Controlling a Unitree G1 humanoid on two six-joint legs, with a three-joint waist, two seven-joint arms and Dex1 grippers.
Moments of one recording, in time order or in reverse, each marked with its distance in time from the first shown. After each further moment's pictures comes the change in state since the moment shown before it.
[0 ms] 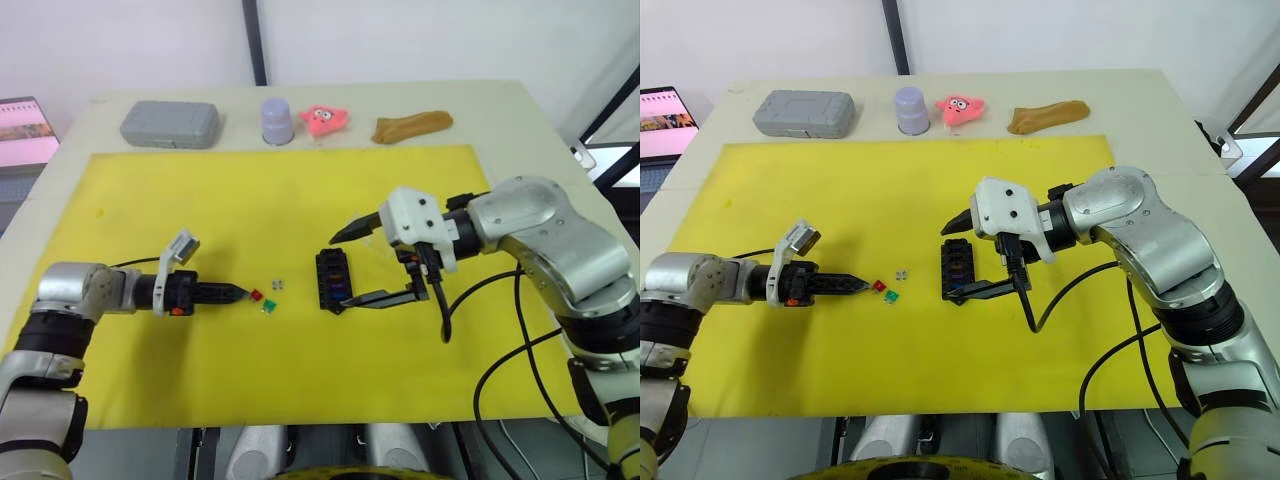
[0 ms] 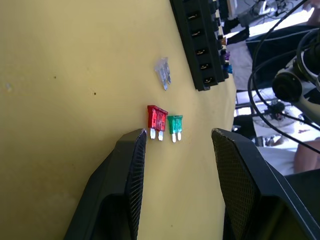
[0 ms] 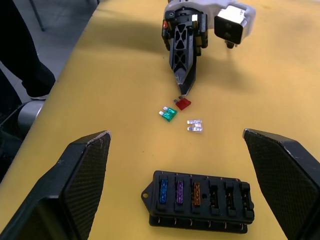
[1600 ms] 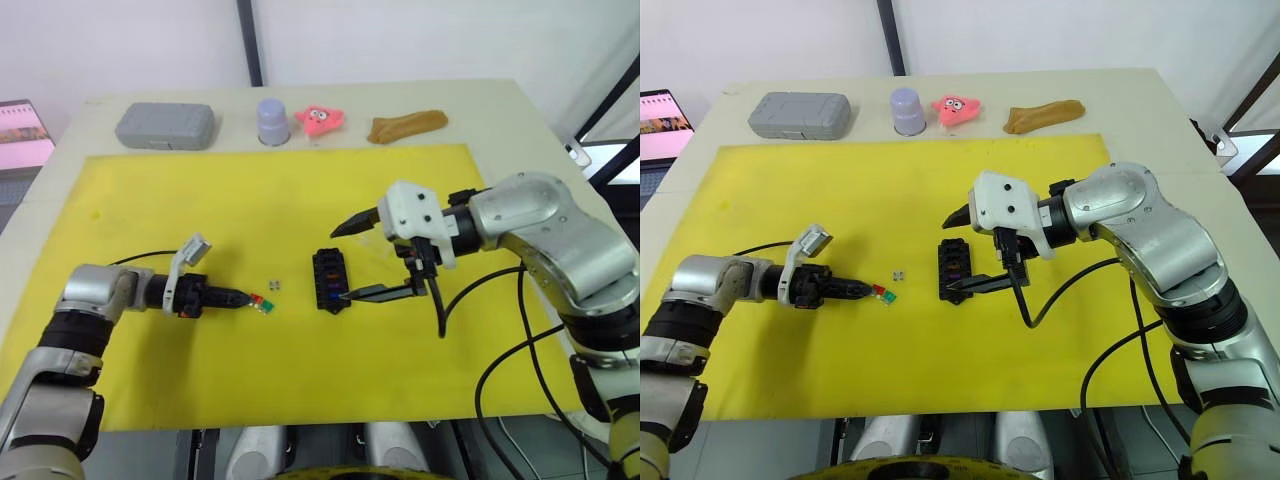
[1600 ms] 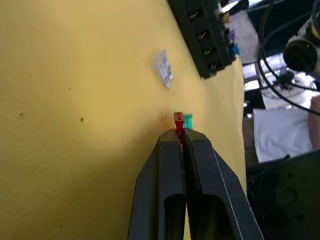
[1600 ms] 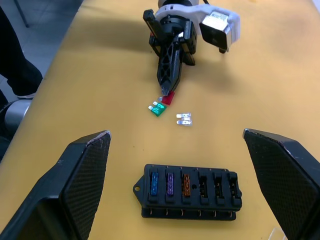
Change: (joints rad) left arm 0.033 -0.036 0.041 -0.042 0.125 -0.136 -0.077; right arm -0.021 -0.008 0.005 -0.010 0.001 0.042 -0.039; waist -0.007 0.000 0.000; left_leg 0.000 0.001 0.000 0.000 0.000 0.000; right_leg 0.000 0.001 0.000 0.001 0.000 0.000
